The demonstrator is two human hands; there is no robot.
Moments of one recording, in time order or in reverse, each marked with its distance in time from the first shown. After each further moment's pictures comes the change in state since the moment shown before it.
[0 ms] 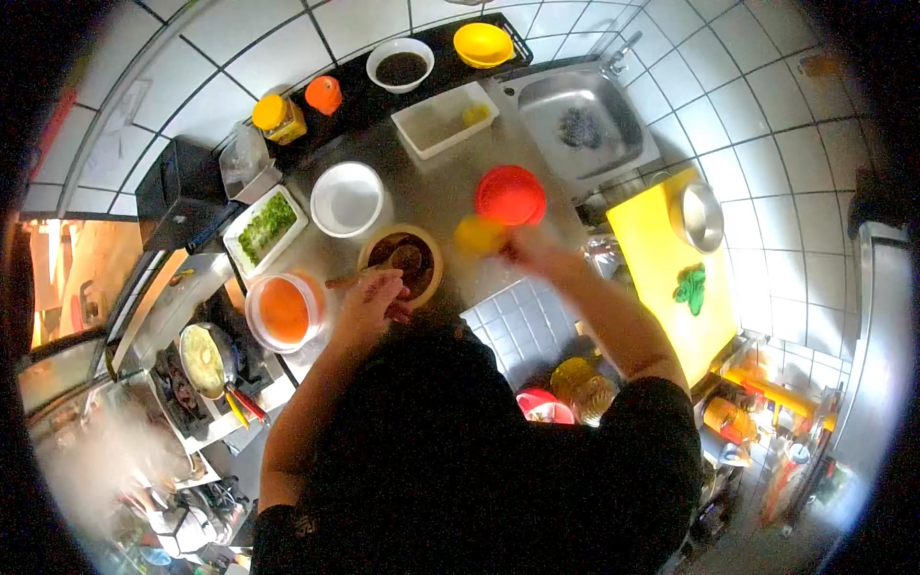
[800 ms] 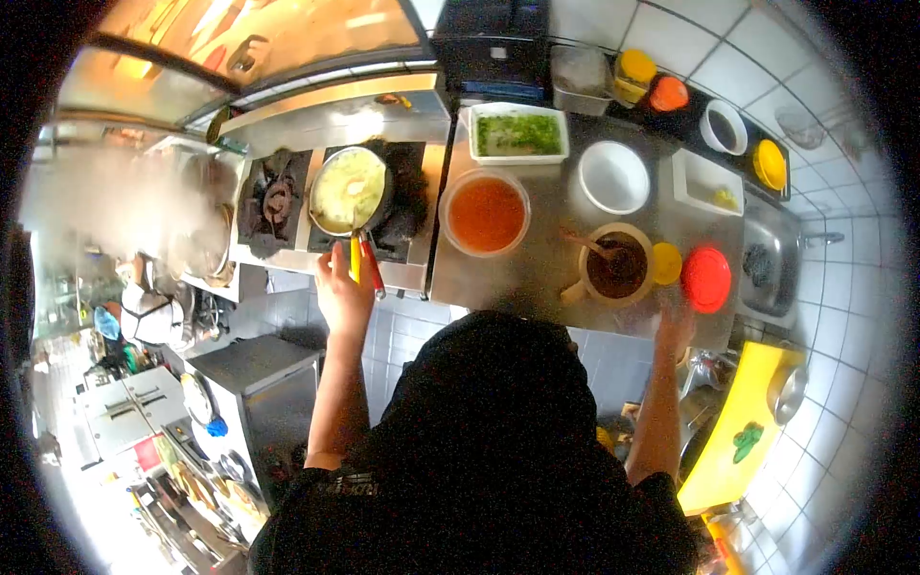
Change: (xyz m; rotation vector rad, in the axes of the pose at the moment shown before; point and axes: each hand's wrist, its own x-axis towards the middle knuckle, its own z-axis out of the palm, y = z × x) left_hand -0.244 -0.108 -0.258 1.268 1.506 0.188; right_hand 0.035 0.093 0.106 -0.649 0.845 -0.380
